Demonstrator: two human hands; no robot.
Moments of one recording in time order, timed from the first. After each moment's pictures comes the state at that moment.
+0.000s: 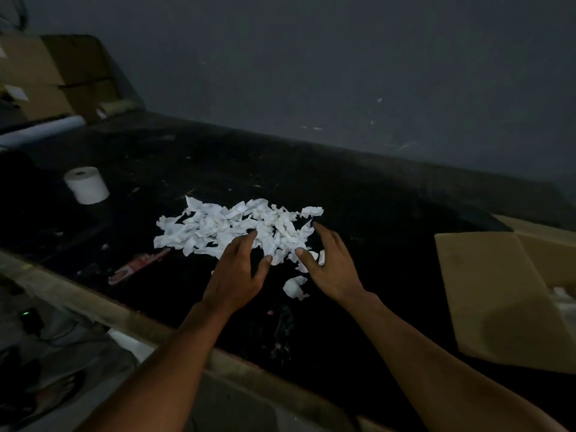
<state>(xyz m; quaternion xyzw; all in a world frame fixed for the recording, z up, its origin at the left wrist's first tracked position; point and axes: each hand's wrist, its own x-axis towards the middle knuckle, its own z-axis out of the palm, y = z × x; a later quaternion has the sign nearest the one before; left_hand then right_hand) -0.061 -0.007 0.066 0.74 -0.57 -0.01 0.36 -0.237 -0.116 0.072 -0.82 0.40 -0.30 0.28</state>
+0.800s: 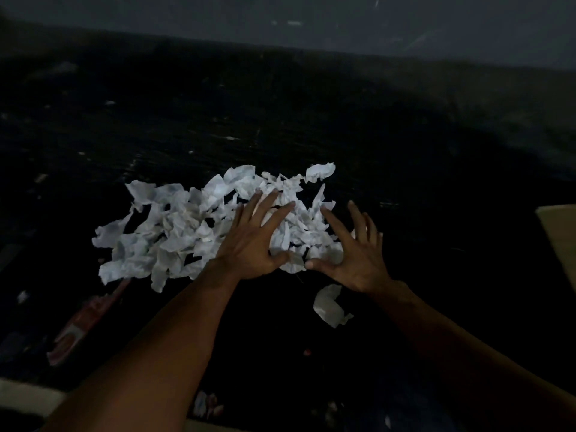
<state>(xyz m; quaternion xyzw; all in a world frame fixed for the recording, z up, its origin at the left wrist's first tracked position) 0.075 -0.204 -0.028 0.63 -0.76 -0.07 0.14 -0.159 -0.237 -0.024 -0.80 0.54 -0.09 0.24</state>
